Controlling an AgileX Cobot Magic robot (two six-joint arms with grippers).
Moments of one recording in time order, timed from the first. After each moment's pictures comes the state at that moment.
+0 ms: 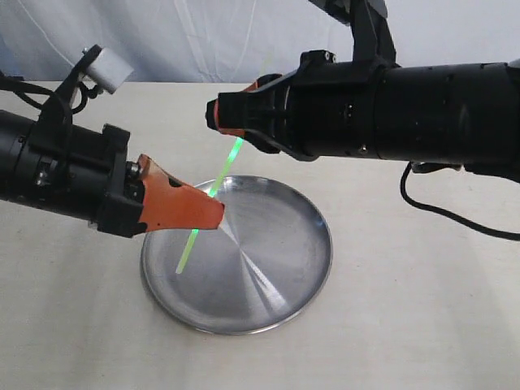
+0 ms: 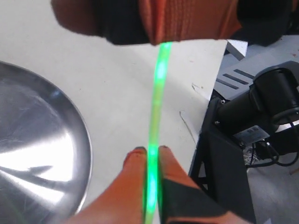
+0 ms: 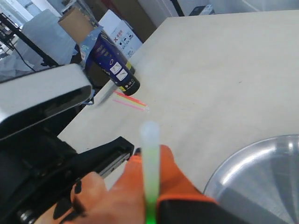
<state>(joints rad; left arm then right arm) -0.25 1.29 -0.75 -1.27 0.98 1.16 0.69 1.33 -0.82 1.74 0.42 -1.30</state>
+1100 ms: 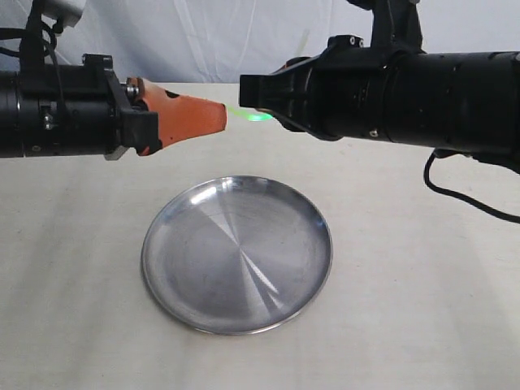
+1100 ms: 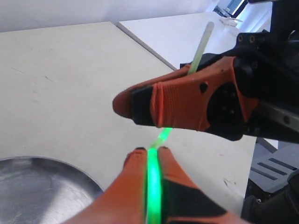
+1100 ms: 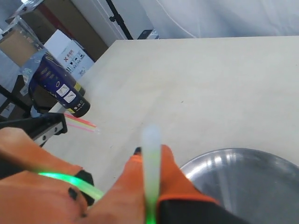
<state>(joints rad) -0.25 1.26 -0.75 -1.65 0.77 1.41 0.68 1.32 -0.83 1.66 0.23 -1.27</state>
